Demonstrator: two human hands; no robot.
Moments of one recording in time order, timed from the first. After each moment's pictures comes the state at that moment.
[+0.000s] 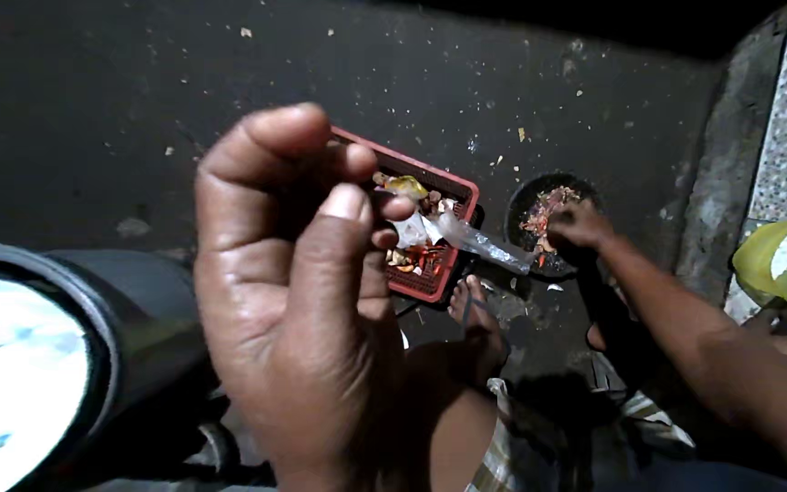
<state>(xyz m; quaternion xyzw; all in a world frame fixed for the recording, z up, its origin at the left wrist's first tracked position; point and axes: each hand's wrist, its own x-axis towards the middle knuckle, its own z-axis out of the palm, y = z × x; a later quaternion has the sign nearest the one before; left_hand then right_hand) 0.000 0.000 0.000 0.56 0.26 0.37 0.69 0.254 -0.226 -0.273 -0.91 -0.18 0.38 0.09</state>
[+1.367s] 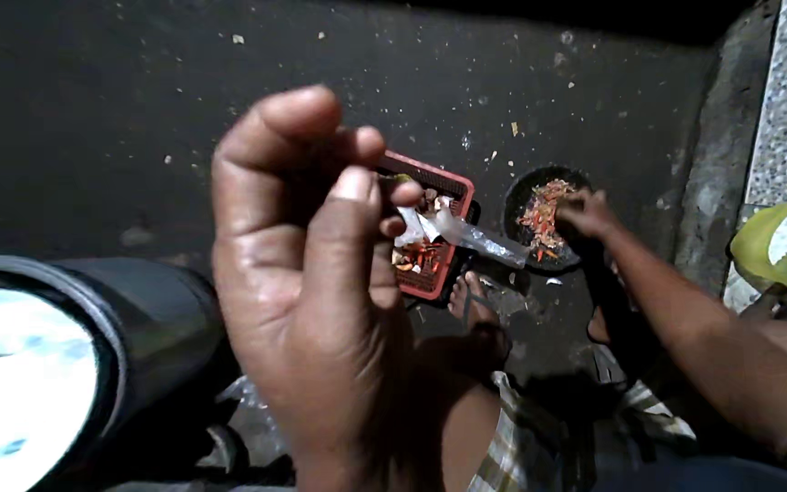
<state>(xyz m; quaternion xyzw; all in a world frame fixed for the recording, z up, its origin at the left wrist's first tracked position) 0.007 -0.012 0.002 0.56 0.25 0.36 0.70 0.262 -0.245 -0.270 -0.91 -0.11 0.38 0.14</state>
